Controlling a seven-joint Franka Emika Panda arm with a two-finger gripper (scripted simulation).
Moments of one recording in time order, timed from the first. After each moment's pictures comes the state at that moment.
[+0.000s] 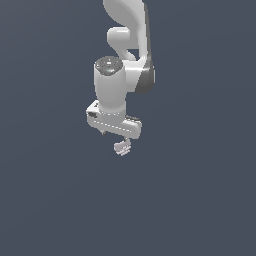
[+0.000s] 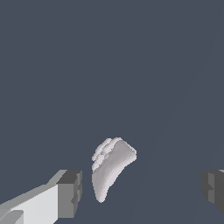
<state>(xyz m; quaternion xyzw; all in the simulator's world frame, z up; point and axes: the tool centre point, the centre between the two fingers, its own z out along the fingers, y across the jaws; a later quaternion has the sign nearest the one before) -0.001 -0.054 0.171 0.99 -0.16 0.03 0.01</state>
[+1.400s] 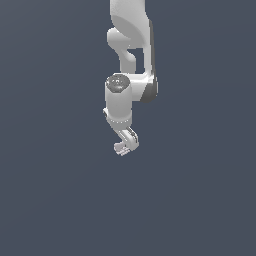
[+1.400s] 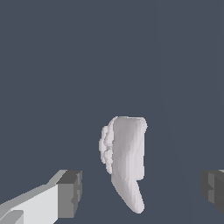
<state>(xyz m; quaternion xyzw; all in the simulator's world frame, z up) -0.031 -0.029 0.112 0.89 -0.46 0.00 0.00</state>
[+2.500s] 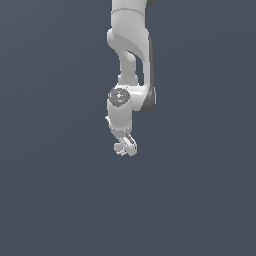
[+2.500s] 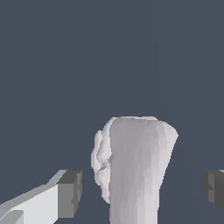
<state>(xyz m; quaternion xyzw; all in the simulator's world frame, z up) -0.034 -0.029 0.061 0.88 -0.48 0.00 0.00</state>
